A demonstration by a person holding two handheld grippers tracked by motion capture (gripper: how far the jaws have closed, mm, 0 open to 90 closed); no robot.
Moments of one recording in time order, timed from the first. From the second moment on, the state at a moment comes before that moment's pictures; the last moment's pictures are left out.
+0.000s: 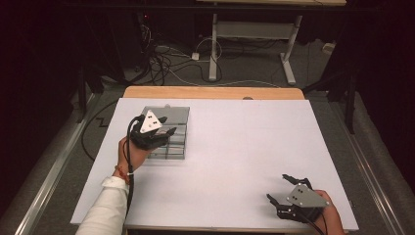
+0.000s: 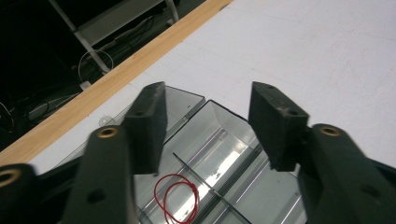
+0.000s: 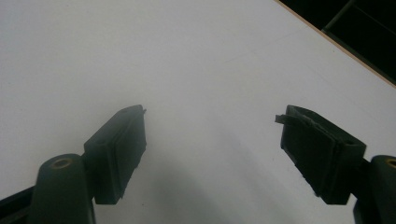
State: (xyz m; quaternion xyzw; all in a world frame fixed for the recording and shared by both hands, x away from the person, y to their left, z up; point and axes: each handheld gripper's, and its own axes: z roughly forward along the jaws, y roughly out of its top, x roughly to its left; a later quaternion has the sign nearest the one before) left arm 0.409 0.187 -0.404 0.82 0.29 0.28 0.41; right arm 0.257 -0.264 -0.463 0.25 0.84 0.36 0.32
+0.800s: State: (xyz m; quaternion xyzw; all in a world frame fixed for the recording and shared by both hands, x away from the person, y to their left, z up) left arm 0.388 0.167 -0.393 0.82 0.24 0.31 0.41; right arm 0.257 -0.264 -0.462 0.26 0.83 0.37 0.32
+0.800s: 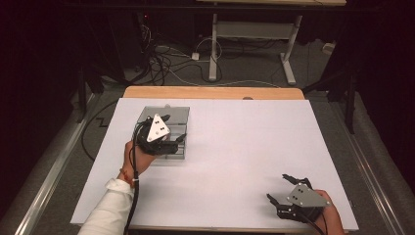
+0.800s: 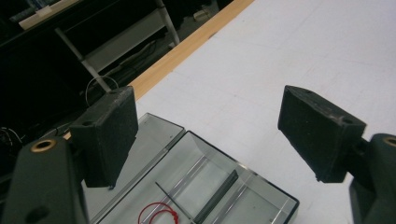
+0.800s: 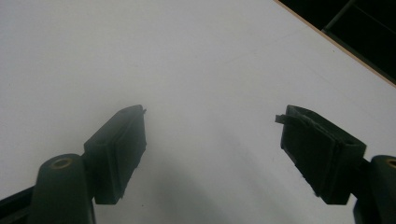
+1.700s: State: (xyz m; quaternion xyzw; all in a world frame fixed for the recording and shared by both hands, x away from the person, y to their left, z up) left arm 0.353 0.147 -0.383 0.82 0.19 0.30 0.44; right arm 0.257 -0.263 -0.463 0.25 0.84 0.37 0.32
